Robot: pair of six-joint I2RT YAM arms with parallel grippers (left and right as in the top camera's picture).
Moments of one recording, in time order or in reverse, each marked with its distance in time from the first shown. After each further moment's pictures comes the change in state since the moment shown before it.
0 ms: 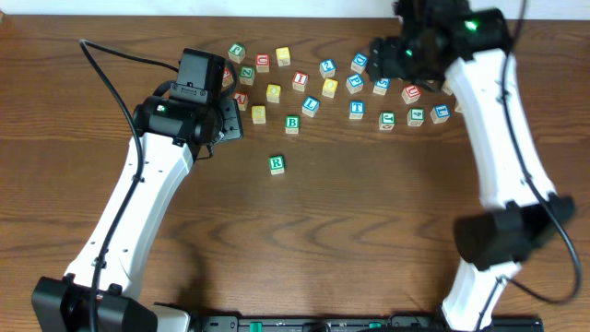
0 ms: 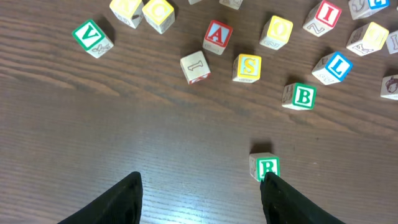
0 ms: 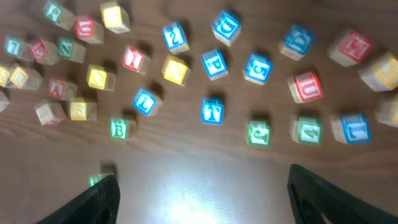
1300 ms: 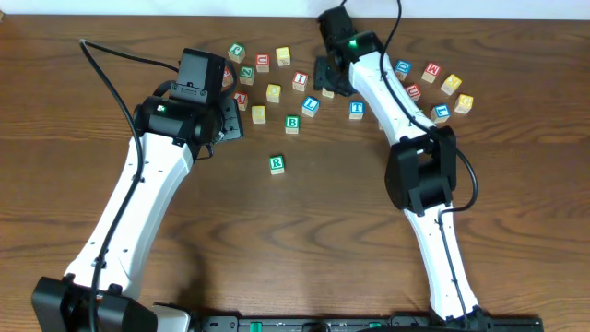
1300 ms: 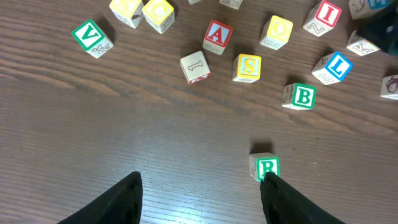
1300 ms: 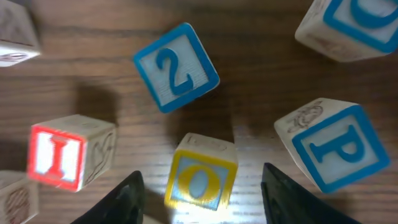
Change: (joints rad) left arm 0.000 0.000 0.000 0.000 0.000 0.000; right arm 0.137 0.584 0.199 0.281 0.138 0.267
